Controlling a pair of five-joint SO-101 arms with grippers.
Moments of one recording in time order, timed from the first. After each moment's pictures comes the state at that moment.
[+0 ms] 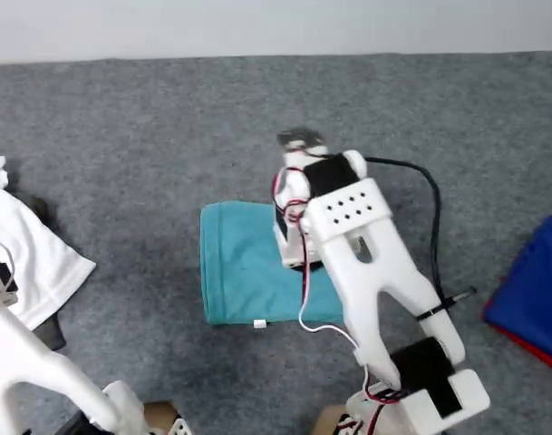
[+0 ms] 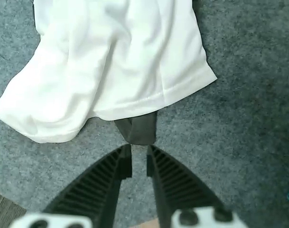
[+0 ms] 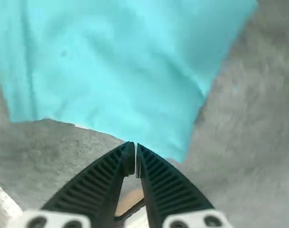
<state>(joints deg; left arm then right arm) -51.2 -27.4 13.8 98.9 -8.3 -26.7 -3.7 3.0 100.4 -14.4</state>
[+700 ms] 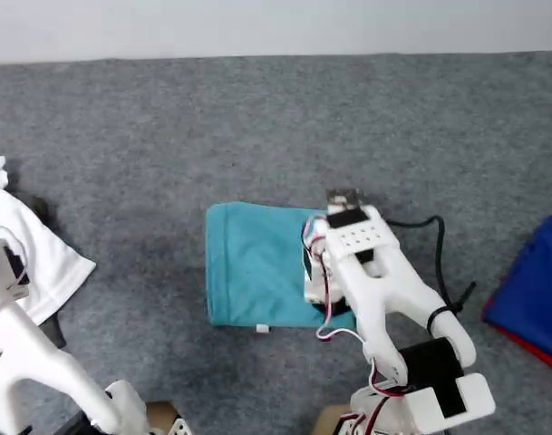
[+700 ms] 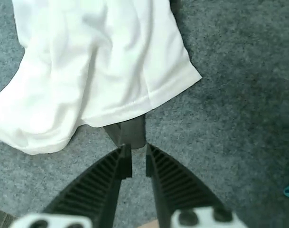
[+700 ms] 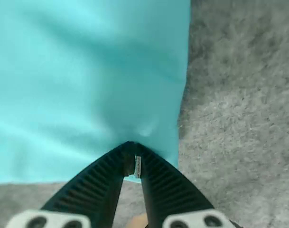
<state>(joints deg) -46.4 -27.4 13.8 98.9 -8.3 -19.5 -4.0 38.0 73.9 -21.9</state>
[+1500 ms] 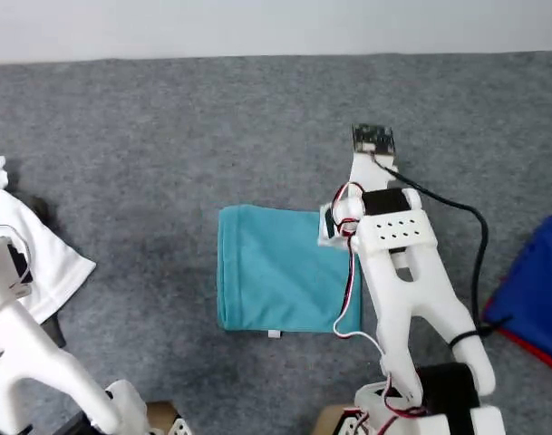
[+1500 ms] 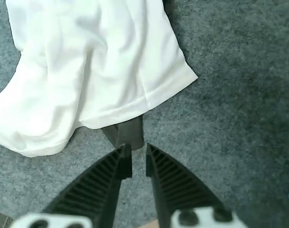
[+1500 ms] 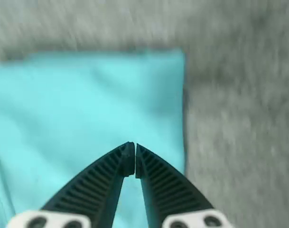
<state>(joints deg) -45.8 -27.4 13.8 98.9 -8.3 -13.2 -10.9 27.2 62.9 -15.3</state>
